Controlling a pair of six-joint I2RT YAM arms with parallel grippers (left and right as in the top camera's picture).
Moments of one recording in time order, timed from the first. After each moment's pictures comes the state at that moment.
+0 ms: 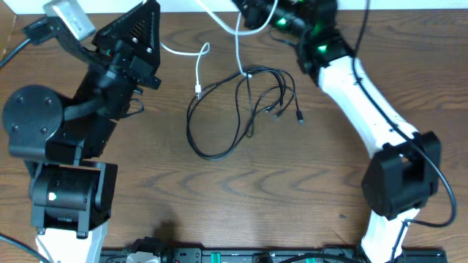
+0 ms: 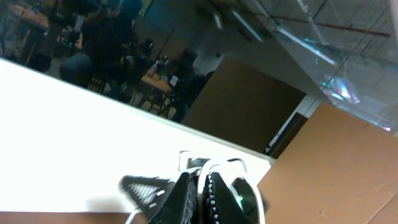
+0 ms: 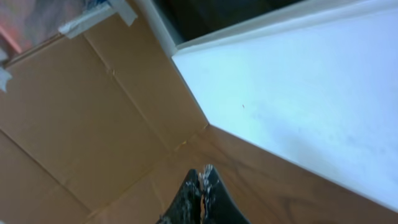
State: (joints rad) left arm -0.13 1.05 1.43 -0.17 0.34 -0.67; right arm 0.37 1.98 1.77 0.27 -0.68 0.54
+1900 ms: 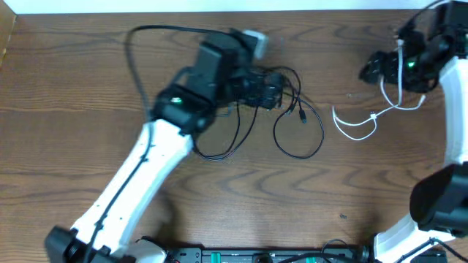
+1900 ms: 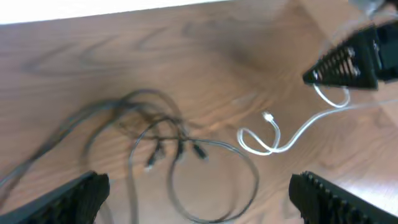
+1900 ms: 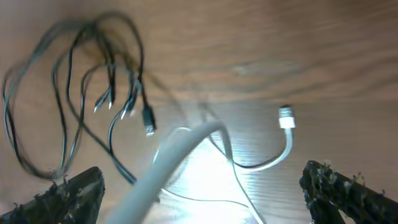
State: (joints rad) left arm -0.49 1.50 1.43 -0.57 0.29 -0.24; right arm -0.17 1.84 1.78 -1.23 -0.32 -0.03
